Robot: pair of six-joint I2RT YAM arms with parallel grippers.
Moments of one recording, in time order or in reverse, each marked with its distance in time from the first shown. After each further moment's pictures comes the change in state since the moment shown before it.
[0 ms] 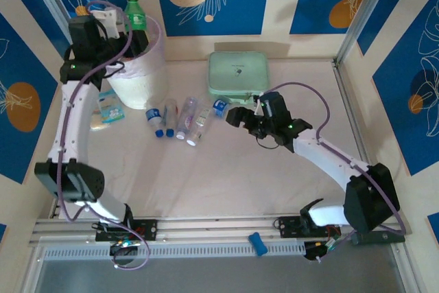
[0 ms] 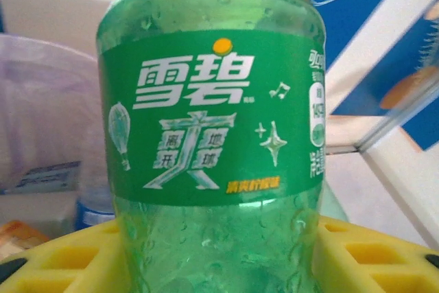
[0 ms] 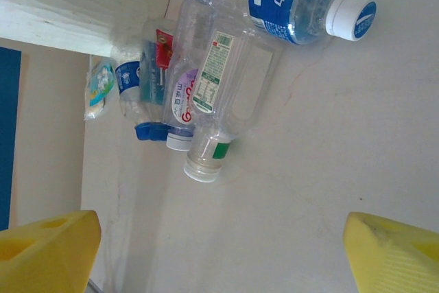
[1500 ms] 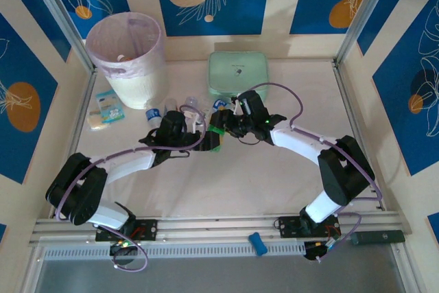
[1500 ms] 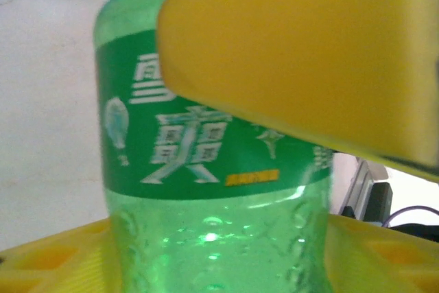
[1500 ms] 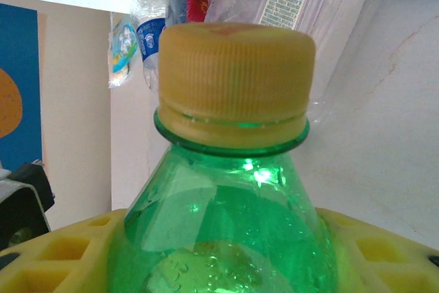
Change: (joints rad) left arm -0.635 -0.179 -1.159 0.770 0.083 -0.437; right arm 0.094 0.273 0.093 0.183 -0.121 0.106
